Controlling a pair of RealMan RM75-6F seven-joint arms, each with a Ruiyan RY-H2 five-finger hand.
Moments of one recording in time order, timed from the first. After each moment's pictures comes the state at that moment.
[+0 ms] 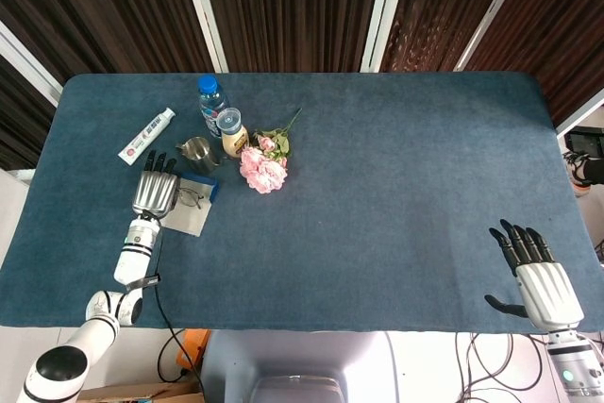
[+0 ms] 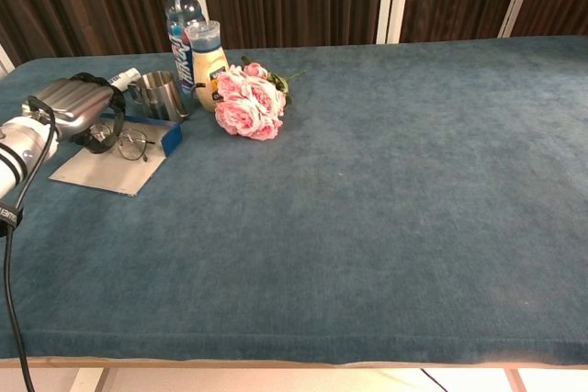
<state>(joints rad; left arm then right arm) -0.79 -1.97 -0.21 -0.33 1.30 0.91 0.08 0.09 -1.09 0.00 -1.64 -1.56 1.43 -0.06</state>
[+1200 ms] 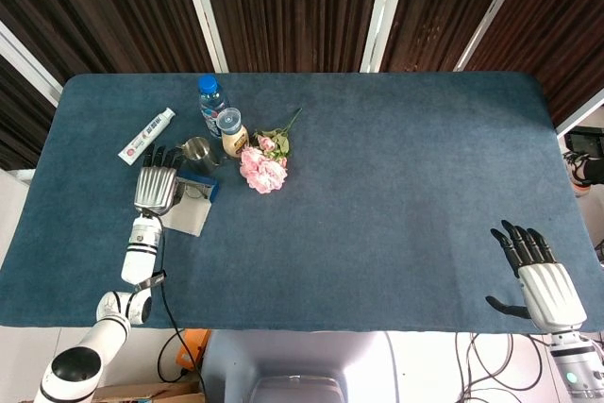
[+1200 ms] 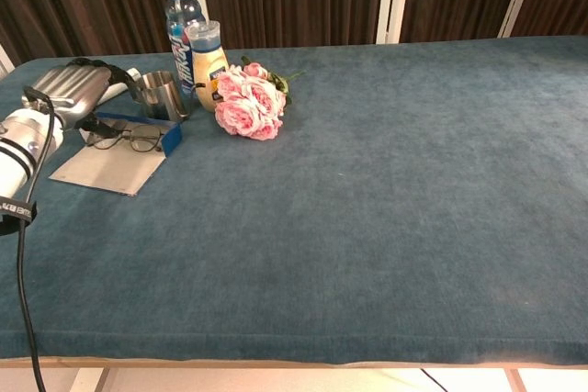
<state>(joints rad) -0.80 -2.02 -0.25 -0.29 1.28 1.02 -0.04 0.09 -1.08 0.00 -1.64 -1.58 1.43 -0.04</state>
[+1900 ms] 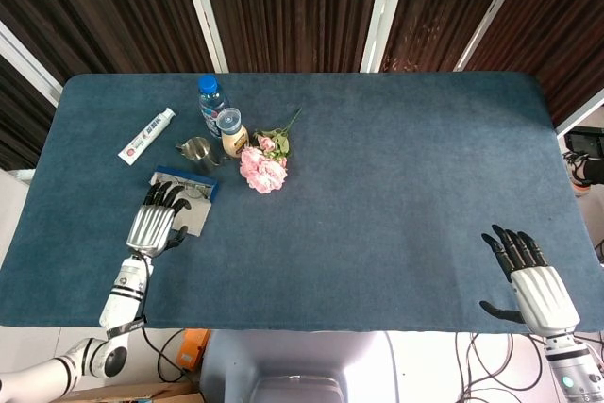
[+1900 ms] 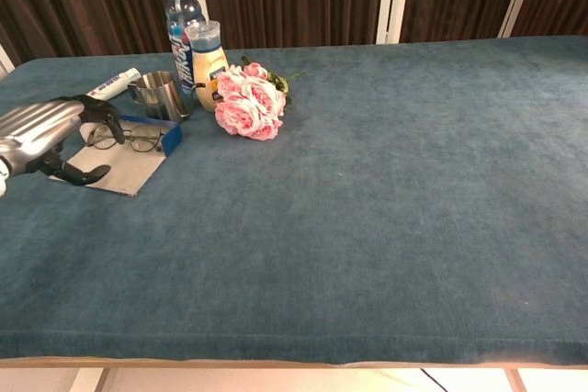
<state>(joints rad) -0.56 -1.65 -0.15 -1.14 1.26 1.14 0.20 0.09 -1.08 -0.02 -1.64 -1.62 1.44 -0.03</state>
